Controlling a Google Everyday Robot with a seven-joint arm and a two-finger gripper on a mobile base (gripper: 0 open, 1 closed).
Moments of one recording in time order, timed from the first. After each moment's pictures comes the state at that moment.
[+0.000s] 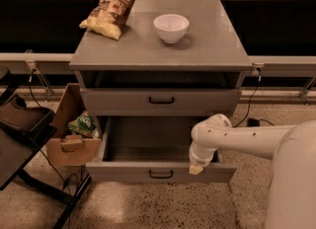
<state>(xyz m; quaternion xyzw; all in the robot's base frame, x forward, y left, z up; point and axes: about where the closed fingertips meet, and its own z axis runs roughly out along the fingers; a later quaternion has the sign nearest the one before) 0.556 -0.156 0.433 -0.64 0.77 0.02 0.06</state>
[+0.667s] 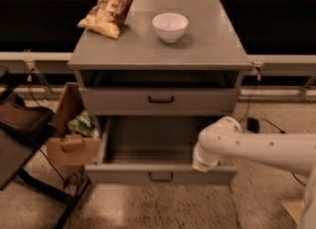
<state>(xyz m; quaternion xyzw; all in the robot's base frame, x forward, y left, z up) 0.542 -0.155 0.463 -0.62 0.78 0.00 0.11</state>
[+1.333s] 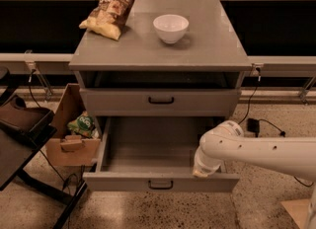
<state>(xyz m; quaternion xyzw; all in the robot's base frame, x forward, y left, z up) 0.526 -0.159 0.463 -0.61 0.78 0.01 0.10</state>
